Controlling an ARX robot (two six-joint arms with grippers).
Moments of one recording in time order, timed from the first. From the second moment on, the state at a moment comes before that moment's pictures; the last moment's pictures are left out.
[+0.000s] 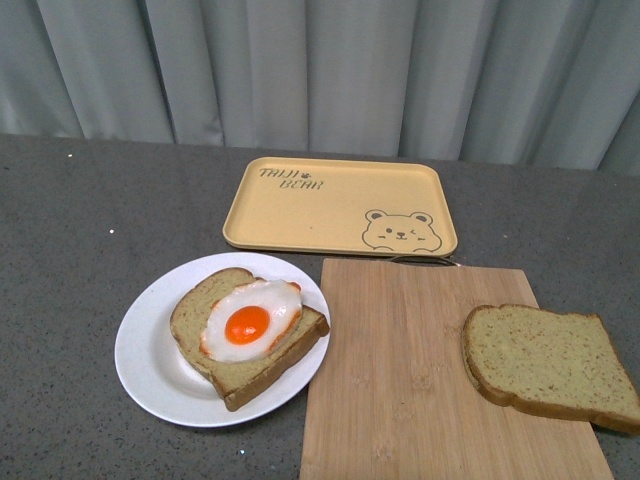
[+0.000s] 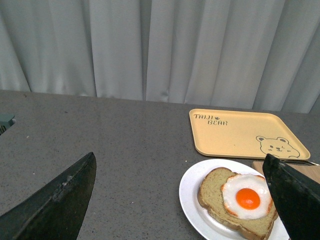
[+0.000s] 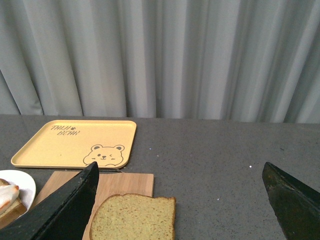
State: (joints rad) left arm 0.00 0.01 0.02 0.00 0.00 -0.01; right arm 0.00 0.00 0.00 0.00 0.00 0.00
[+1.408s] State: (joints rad) left arm 0.00 0.00 0.02 0.00 0.00 -0.01; right arm 0.08 0.27 0.03 0.07 0.39 -0.20
